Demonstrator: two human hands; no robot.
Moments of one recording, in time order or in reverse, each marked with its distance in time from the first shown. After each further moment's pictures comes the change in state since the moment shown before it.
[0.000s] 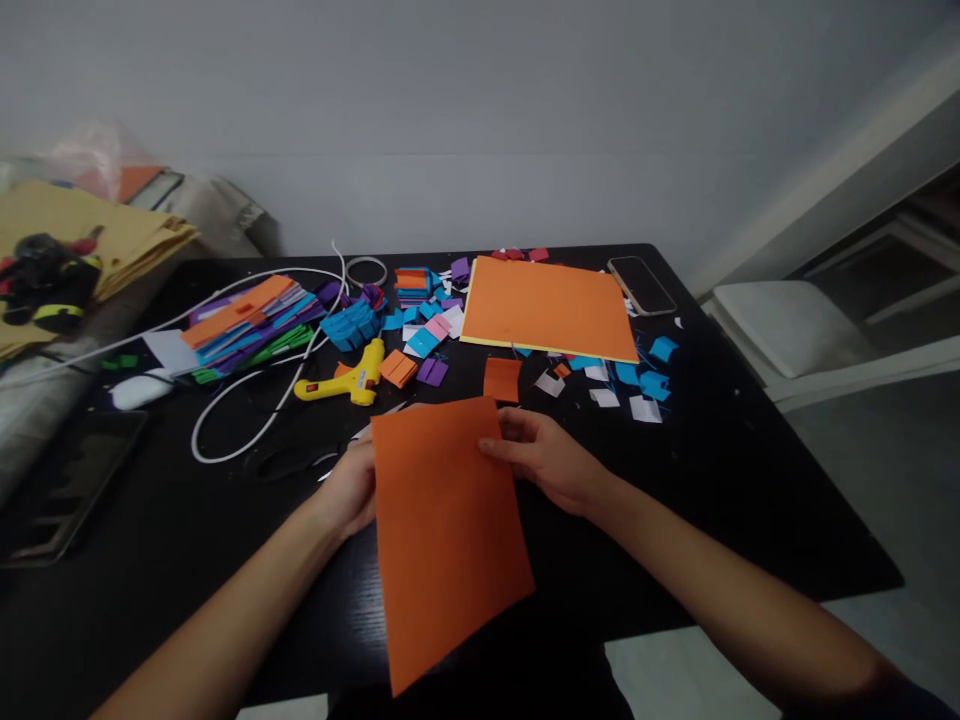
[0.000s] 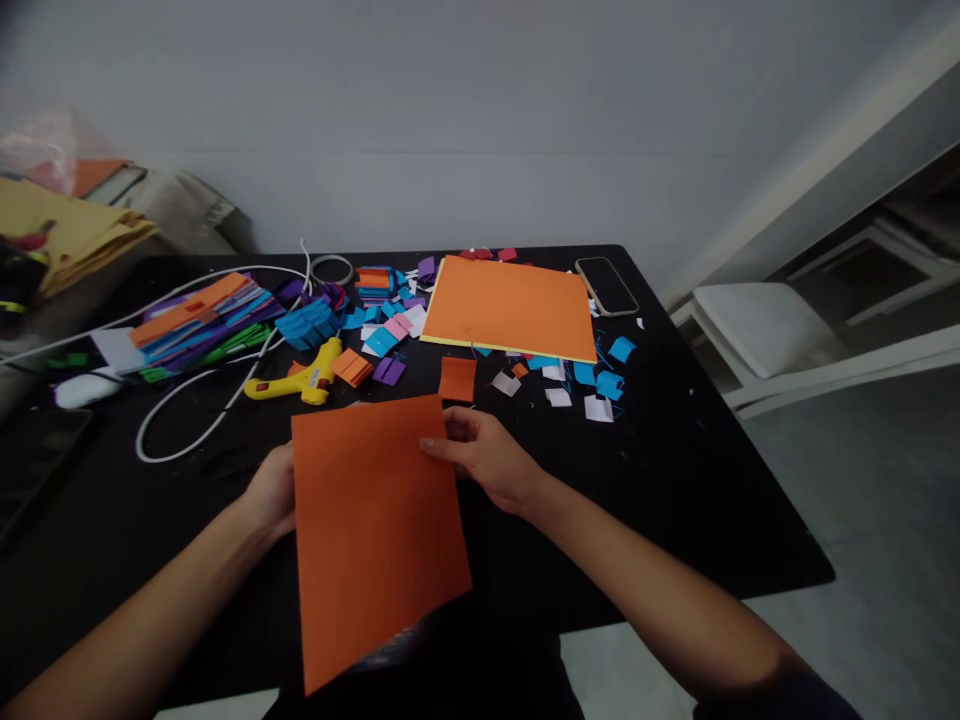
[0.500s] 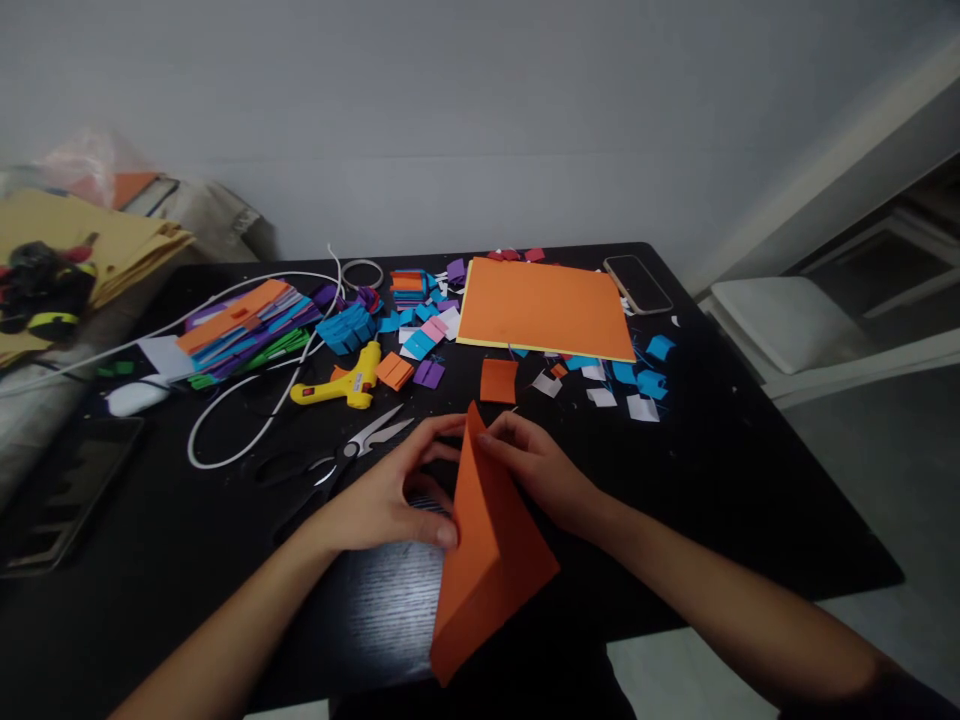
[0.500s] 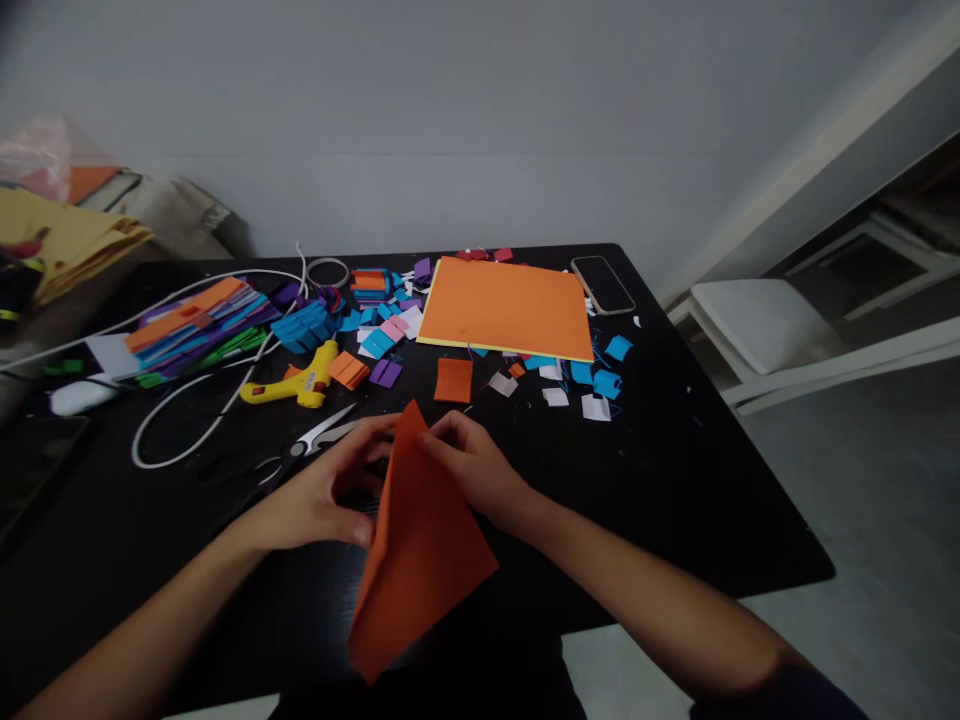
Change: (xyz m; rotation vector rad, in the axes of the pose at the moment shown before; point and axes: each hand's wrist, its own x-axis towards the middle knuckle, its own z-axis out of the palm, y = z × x) left_hand 0.007 -0.011 -0.017 0.569 -0.569 0.155; right_hand -0.006 0.010 0.007 -0.178 0.067 -0.154
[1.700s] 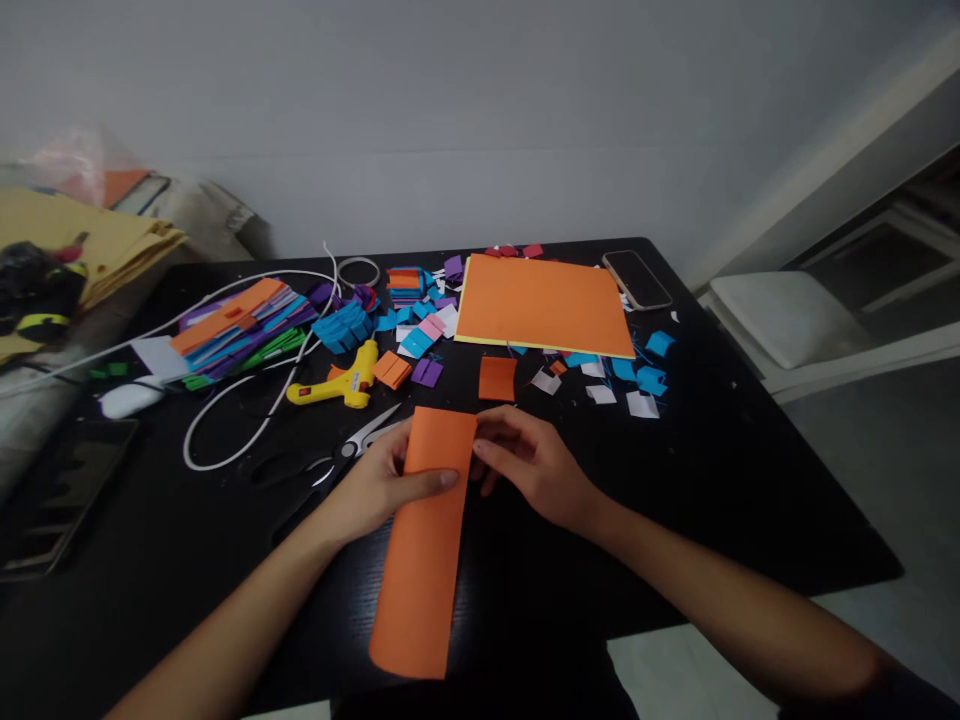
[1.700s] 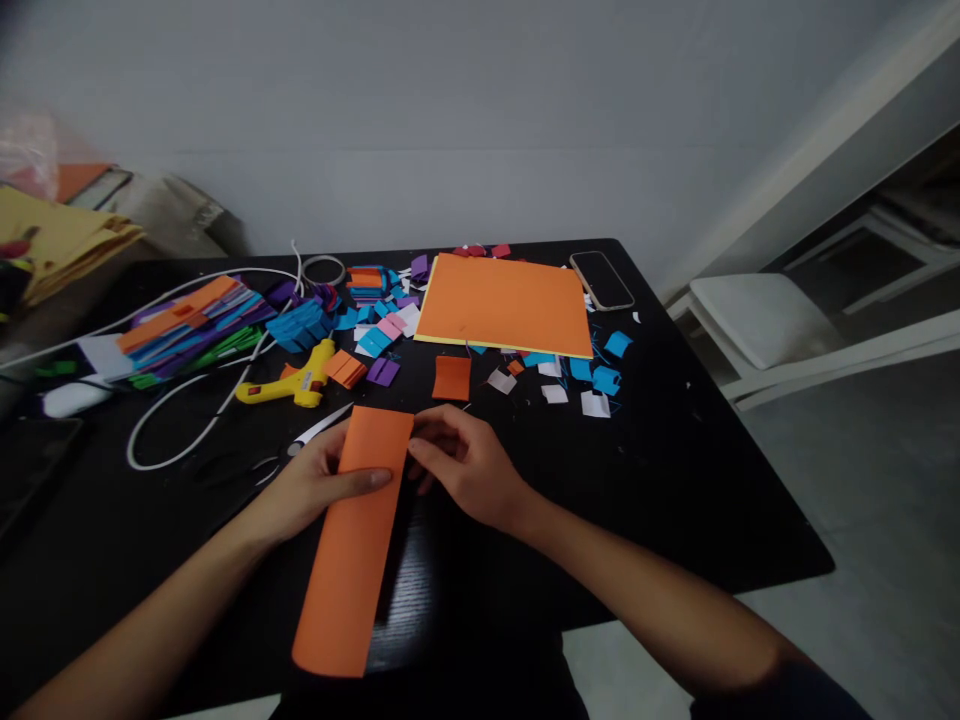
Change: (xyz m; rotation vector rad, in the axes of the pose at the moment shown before) left_hand 0.005 0.008 0.007 0.024 0.275 -0.109; right_hand -0.004 -0.003 0.003 -0.030 -0.091 -0.195
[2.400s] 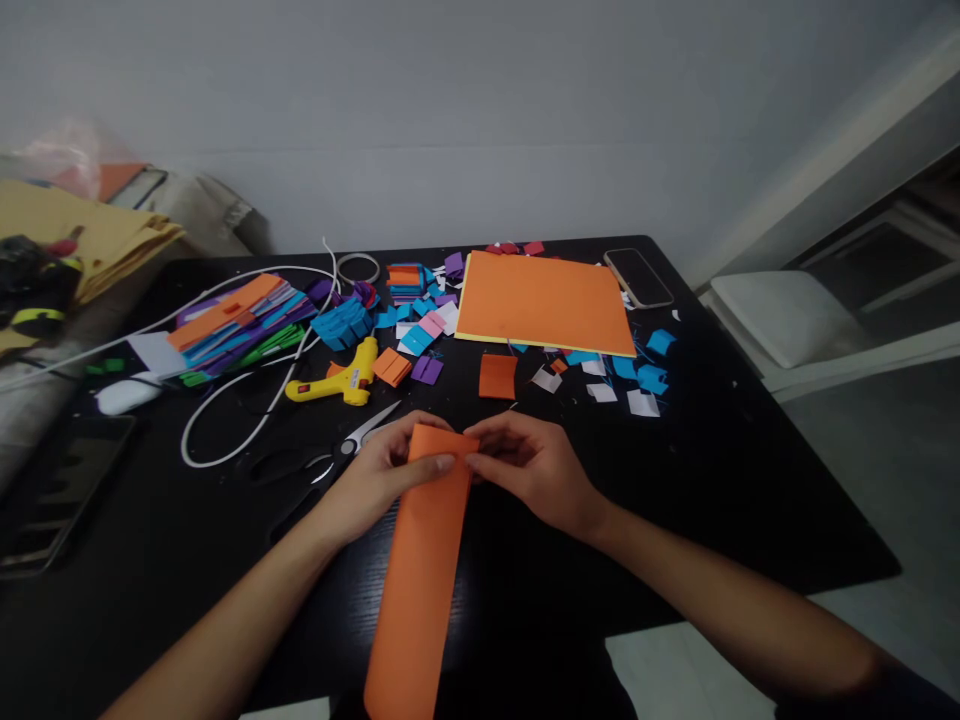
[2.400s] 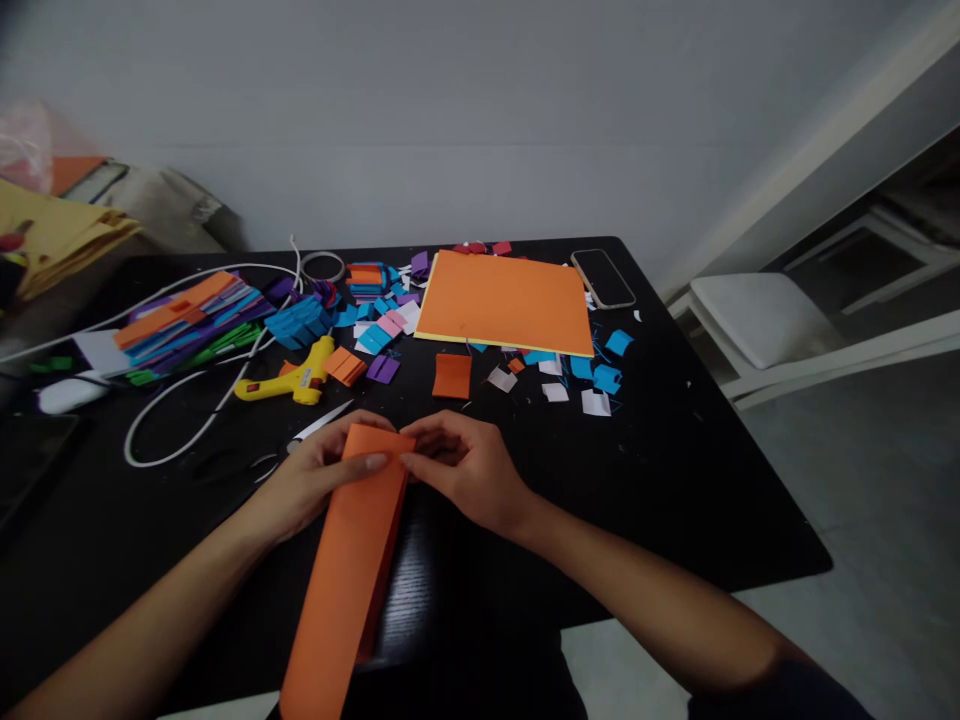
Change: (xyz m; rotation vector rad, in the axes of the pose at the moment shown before) left_hand -0.001 -0.003 -0.003 -0.111 -0.008 -0.049; right_hand -0.003 0.004 0.003 -0.048 0.071 -0.022
